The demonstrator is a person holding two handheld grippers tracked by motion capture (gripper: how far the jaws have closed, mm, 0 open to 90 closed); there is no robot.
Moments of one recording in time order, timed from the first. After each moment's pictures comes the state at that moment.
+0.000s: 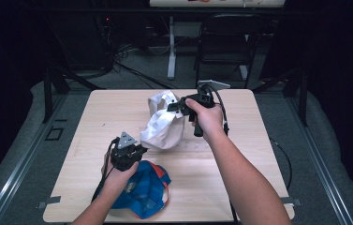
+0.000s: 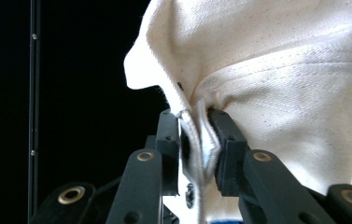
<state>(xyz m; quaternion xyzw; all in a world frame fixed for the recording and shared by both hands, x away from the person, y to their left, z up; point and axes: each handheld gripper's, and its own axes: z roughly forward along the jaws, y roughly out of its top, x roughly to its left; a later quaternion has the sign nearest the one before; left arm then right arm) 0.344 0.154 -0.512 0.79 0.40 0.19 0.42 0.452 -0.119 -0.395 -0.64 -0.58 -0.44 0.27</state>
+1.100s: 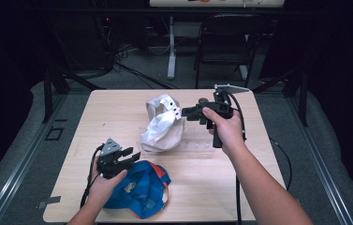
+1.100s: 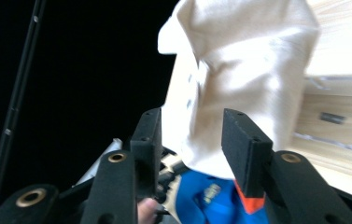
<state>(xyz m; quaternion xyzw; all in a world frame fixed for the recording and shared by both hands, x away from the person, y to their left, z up) 0.322 0.195 -0.517 0.78 0.42 0.16 0.44 0.411 -0.161 -0.385 -0.60 -0.61 -0.47 0.20</state>
